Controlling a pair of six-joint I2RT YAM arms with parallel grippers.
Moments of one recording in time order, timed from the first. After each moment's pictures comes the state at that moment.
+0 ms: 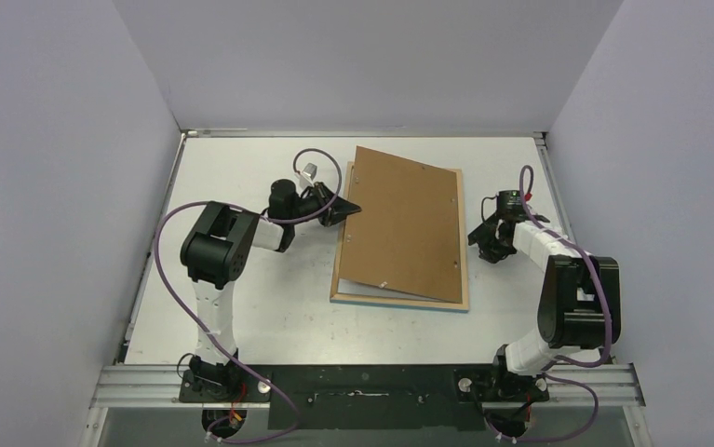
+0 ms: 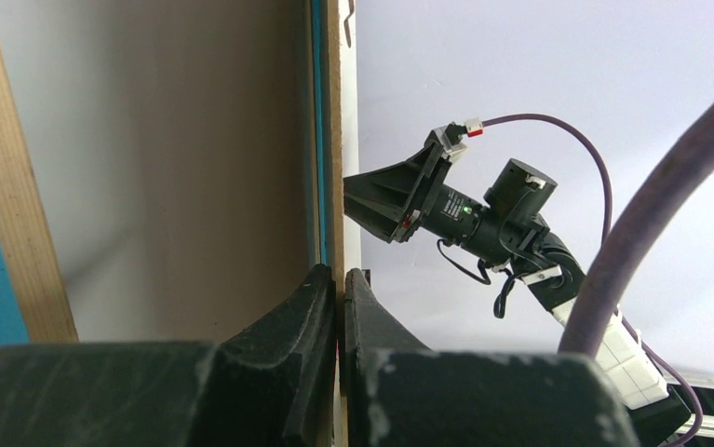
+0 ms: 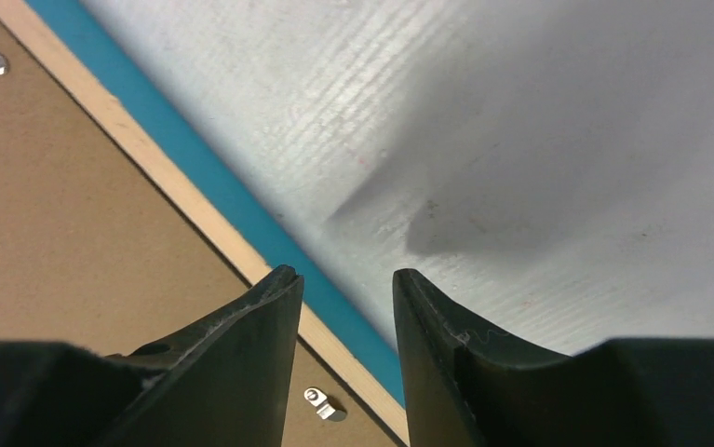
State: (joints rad) left arm -0.34 2.11 1.00 0.93 0.77 -1.36; right arm -0.04 1.55 0.88 -0.44 0.02 0.82
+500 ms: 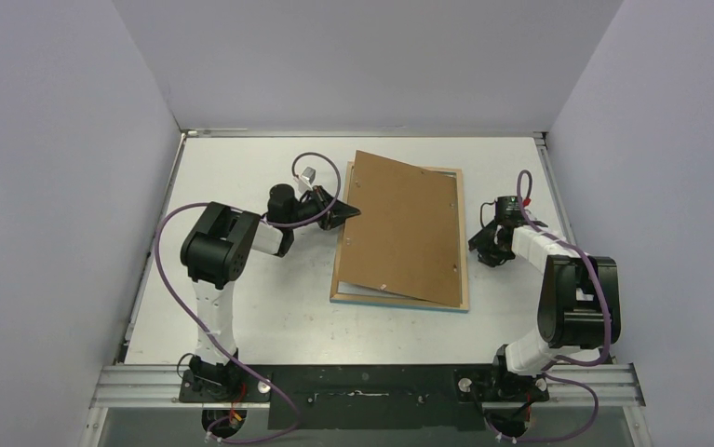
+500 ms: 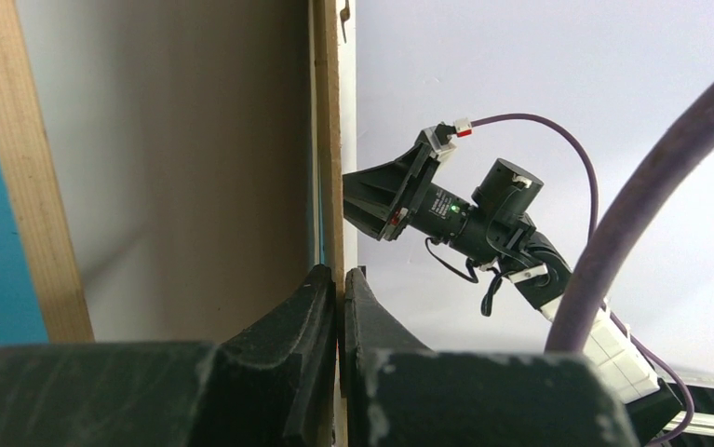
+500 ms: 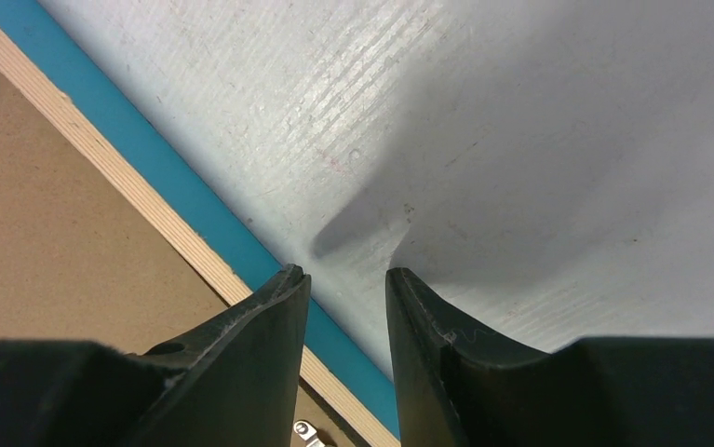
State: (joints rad) left arm -0.34 2.11 0.95 0.99 0.77 -1.39; right arm -0.04 1.55 0.82 -0.39 0.04 0.82
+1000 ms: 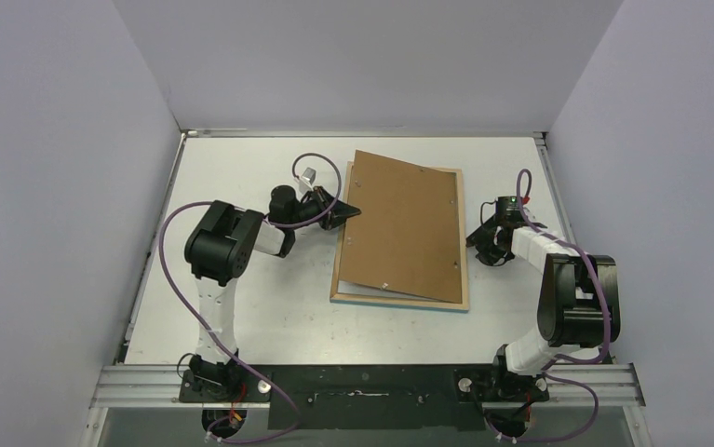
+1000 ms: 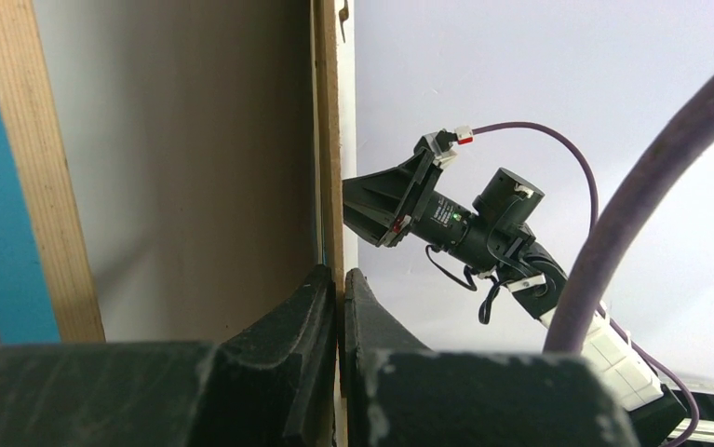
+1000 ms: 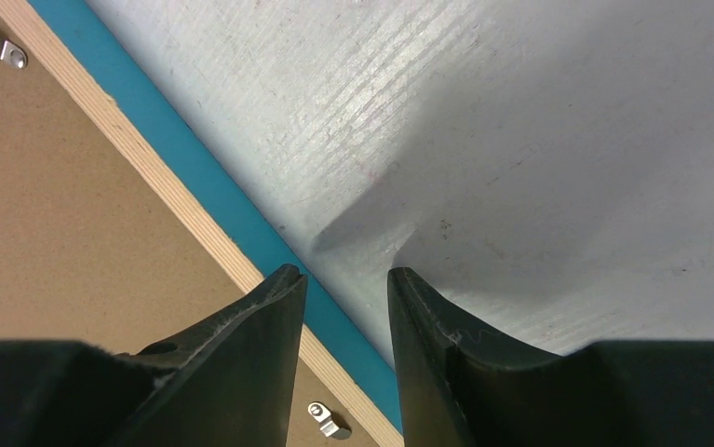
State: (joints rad) left arm -0.34 2.14 0.96 1.04 0.74 -1.41; right arm -0.04 1.56 0.80 -0.31 0.00 0.81
